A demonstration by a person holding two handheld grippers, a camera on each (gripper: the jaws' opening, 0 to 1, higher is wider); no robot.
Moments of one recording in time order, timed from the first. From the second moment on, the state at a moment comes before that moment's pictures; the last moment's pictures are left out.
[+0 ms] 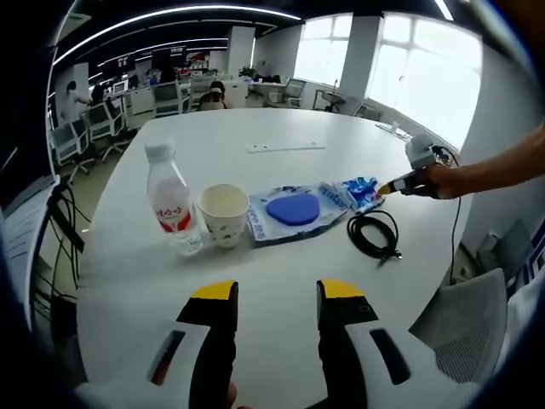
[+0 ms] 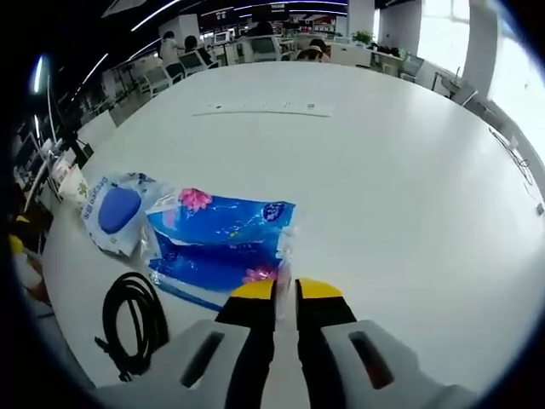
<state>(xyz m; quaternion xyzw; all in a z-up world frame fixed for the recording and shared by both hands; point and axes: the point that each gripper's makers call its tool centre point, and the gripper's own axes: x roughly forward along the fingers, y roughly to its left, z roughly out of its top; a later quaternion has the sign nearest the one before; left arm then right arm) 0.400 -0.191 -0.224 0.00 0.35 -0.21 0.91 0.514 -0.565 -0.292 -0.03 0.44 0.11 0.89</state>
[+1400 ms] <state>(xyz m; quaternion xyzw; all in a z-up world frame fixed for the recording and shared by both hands) 0.390 -0.194 -0.218 0.01 0.34 -0.24 0.91 0.463 -0.546 -0.251 -0.03 0.37 0.24 0.90</state>
